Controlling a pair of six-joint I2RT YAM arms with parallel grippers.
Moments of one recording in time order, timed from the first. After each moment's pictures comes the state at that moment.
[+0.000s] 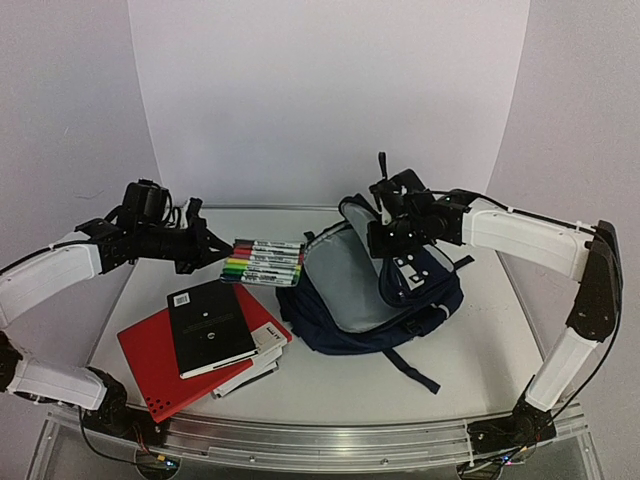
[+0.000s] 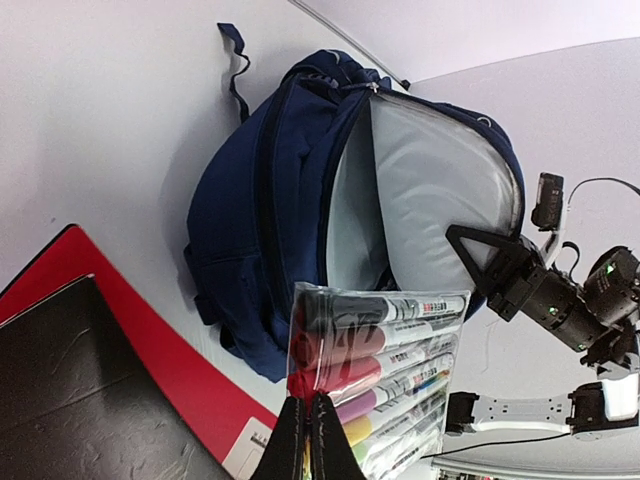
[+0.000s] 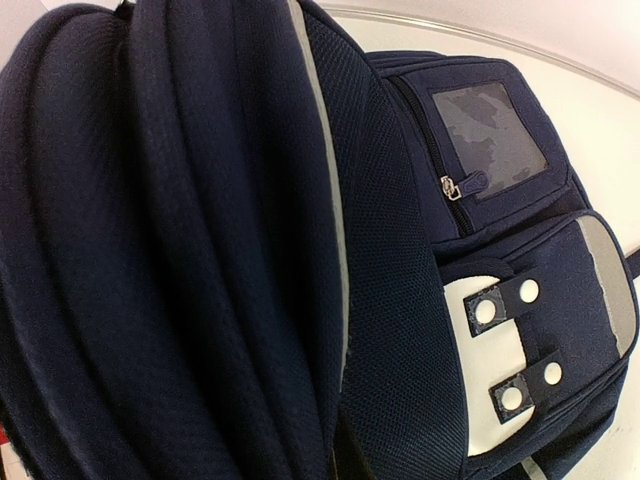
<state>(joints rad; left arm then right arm) -0.43 1.16 0.94 -0.38 0.50 -0.84 0.76 1.70 1.46 -0.61 0.25 0.46</state>
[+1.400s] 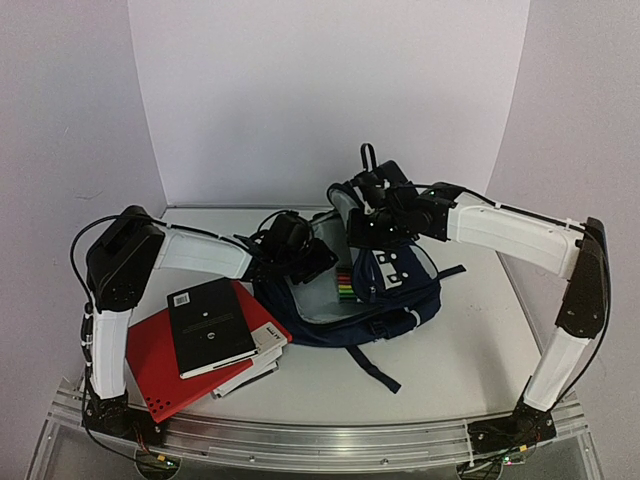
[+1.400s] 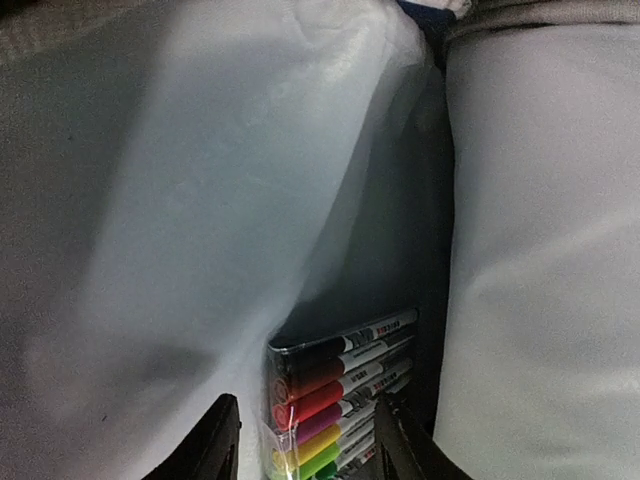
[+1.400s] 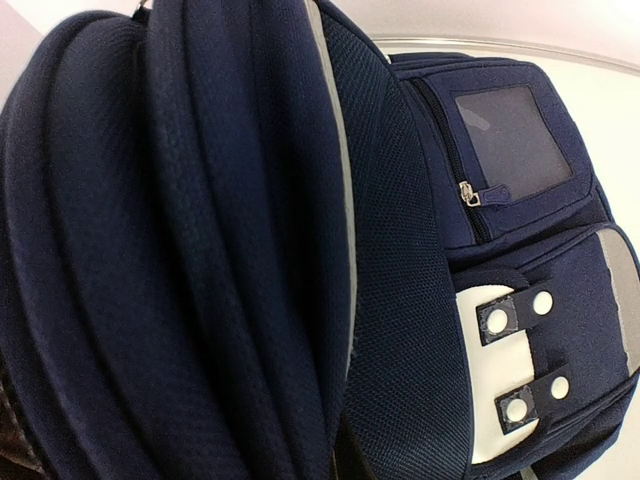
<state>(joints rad) -0.84 2.08 1.40 0.12 0.00 -1.08 0.84 1.77 1.60 -0.60 0.28 0.64</state>
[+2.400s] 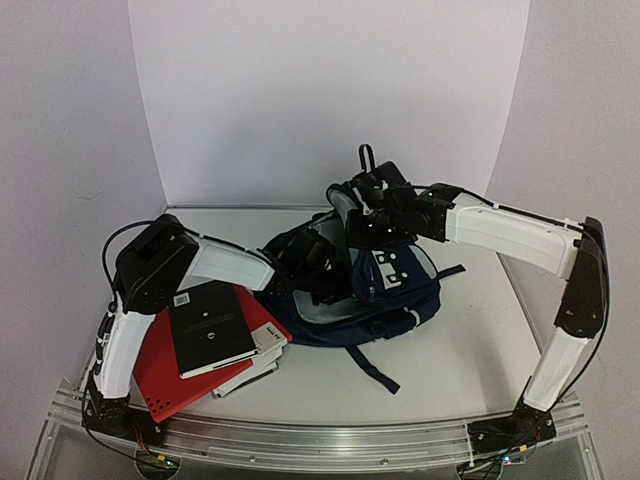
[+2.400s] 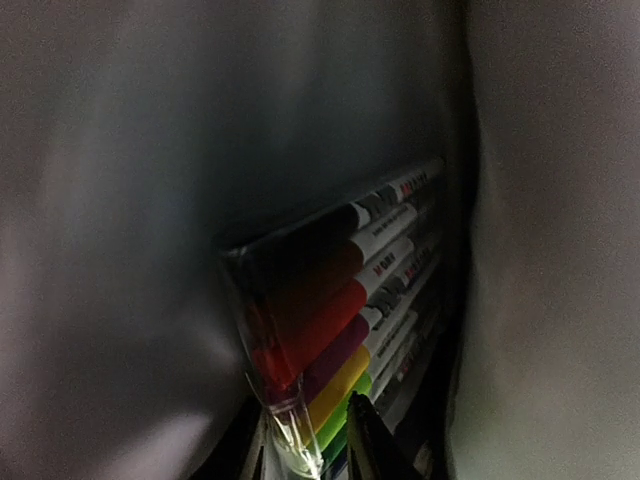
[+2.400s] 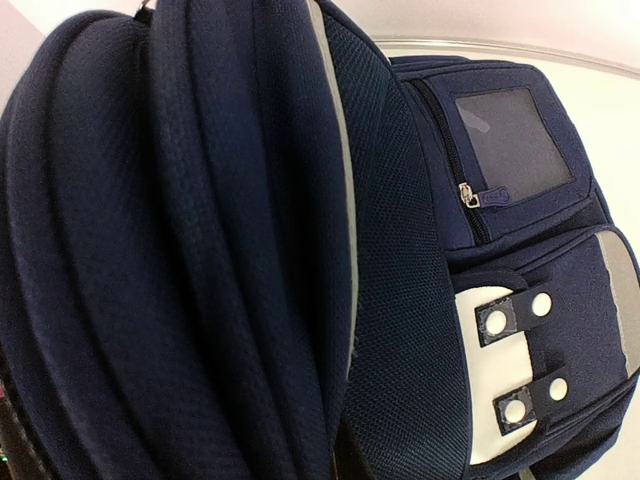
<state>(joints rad) -0.89 2.24 1.50 0.14 0.29 -1.07 0.84 1.78 1.60 -0.59 0.29 0.63</state>
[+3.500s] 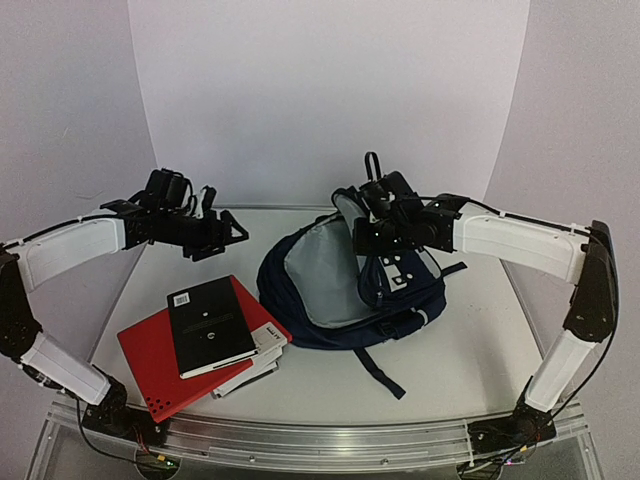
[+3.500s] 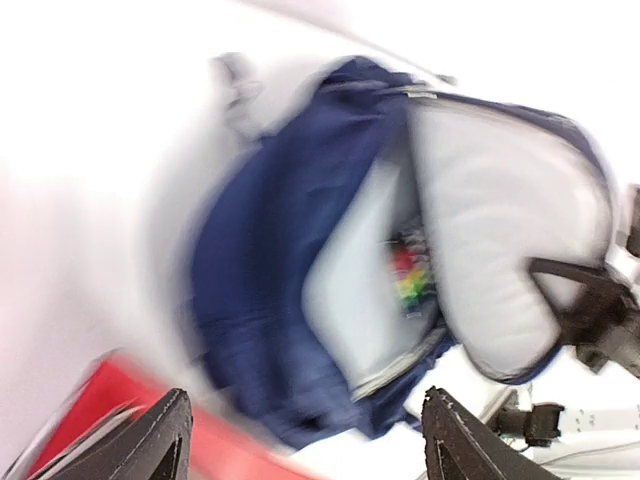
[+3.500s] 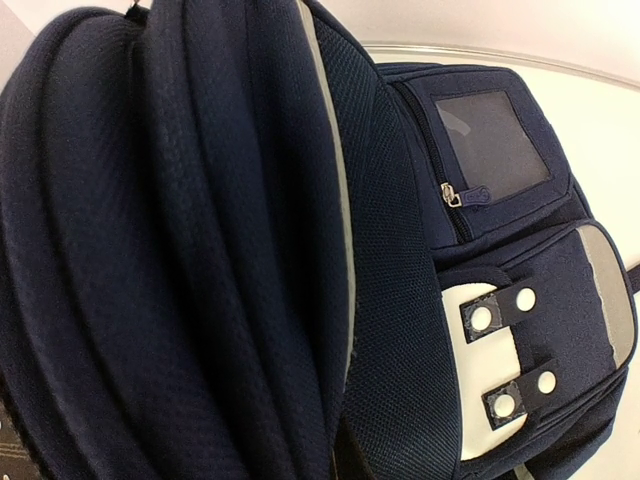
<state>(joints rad) -0.45 1.41 1.12 -0.39 0.37 -0.60 0.84 1.72 1.48 -0.53 0.34 0.60</state>
